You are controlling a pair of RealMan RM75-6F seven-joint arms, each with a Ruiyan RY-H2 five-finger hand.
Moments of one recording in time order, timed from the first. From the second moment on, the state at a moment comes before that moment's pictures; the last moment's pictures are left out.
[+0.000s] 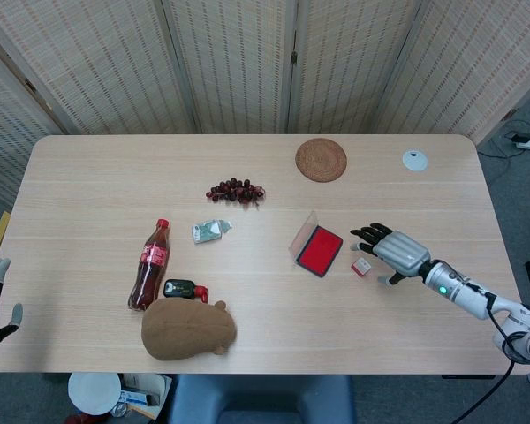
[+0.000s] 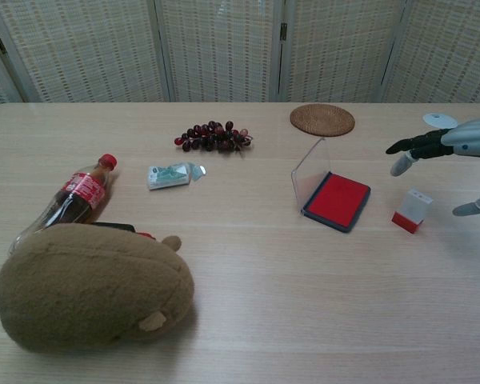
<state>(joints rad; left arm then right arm) -0.10 -1.18 -0.10 -1.47 1.31 1.42 0.11 0.75 -1.35 -0.18 -0.88 -1.88 0.97 0.65</state>
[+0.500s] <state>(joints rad) -0.09 -1.17 -0.10 -1.47 1.31 1.41 0.07 0.78 -1.41 -0.21 -0.83 -1.85 0.95 0.66</state>
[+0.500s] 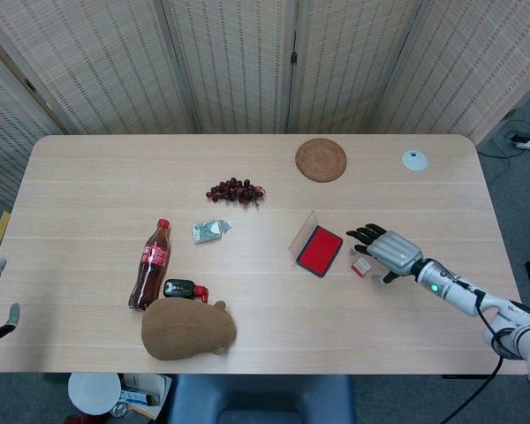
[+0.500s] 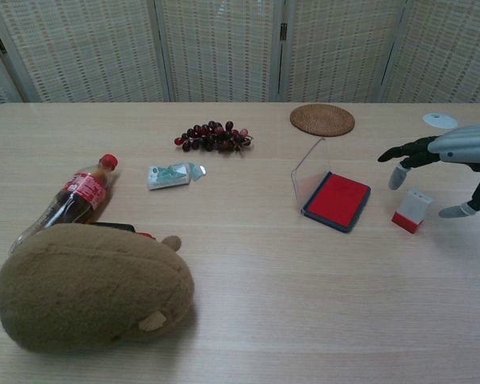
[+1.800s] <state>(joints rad) -0.10 -1.17 -0.11 -1.44 1.31 1.38 0.01 0.81 -1.44 -0.18 -0.84 -1.76 0.96 0.60</state>
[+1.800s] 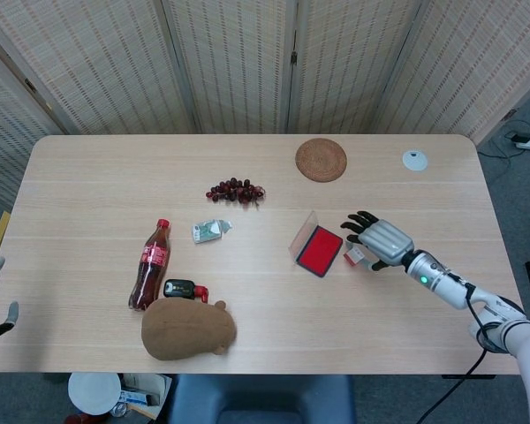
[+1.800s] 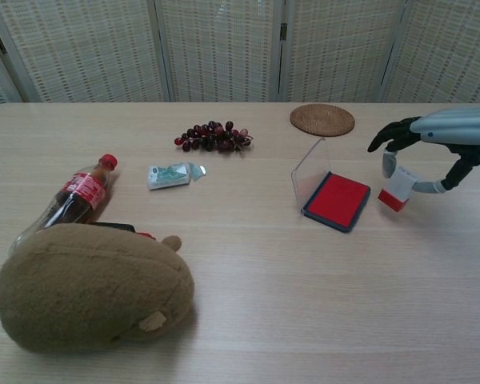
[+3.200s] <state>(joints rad) -0.09 -1.13 -0.10 -1.45 1.35 1.40 -0.10 0.94 -1.53 -0.10 -0.88 -1.66 0.77 0.49</state>
